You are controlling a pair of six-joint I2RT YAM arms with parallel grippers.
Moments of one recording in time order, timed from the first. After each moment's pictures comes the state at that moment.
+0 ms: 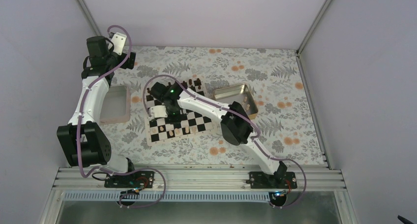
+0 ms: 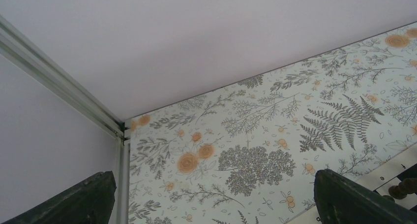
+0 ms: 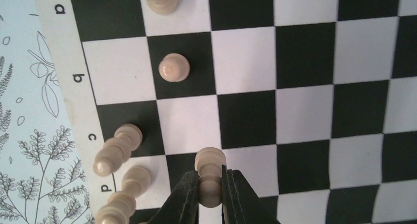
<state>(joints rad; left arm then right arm) 0.14 1.49 1.33 -0.30 0.19 0.35 1.03 2.42 2.25 -1.18 -0.08 -0.70</state>
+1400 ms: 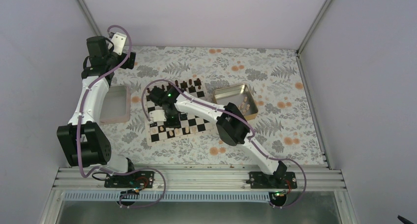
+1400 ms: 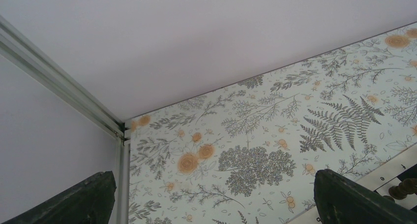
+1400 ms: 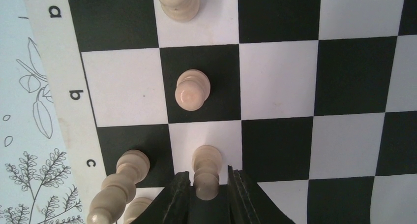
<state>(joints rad) 0.14 1.49 1.33 -0.30 0.19 0.36 1.05 2.48 2.25 -1.16 -0.10 -0.71</state>
